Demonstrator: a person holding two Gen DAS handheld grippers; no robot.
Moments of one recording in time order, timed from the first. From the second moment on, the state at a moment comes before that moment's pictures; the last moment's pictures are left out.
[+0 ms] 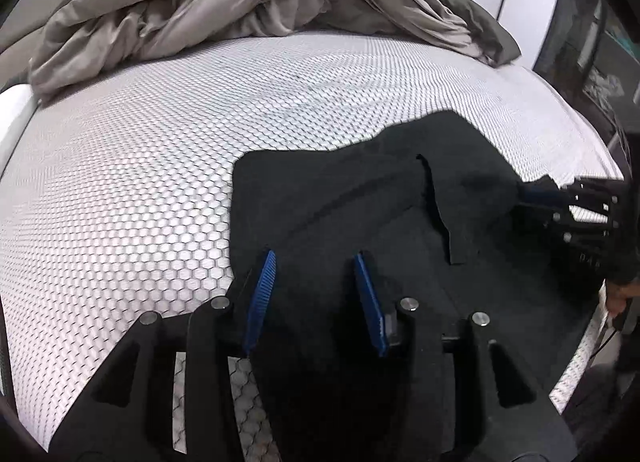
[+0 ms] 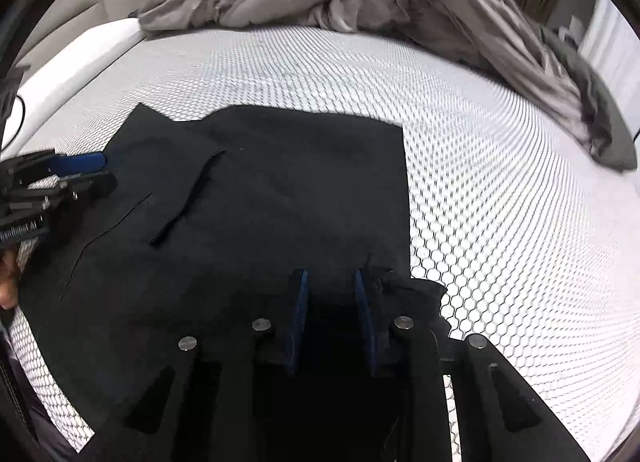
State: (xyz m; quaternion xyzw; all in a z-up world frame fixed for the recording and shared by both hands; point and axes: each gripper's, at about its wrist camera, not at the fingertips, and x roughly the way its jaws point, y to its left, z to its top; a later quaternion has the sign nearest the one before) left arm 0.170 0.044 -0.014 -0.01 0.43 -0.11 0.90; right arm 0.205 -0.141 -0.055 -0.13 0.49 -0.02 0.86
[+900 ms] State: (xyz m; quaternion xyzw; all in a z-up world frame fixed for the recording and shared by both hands) left arm 0.091 0.003 -0.024 0.06 0.42 -0.20 0.88; right arm 0.163 -0.091 -0.070 -0.11 0.49 0.10 0.86
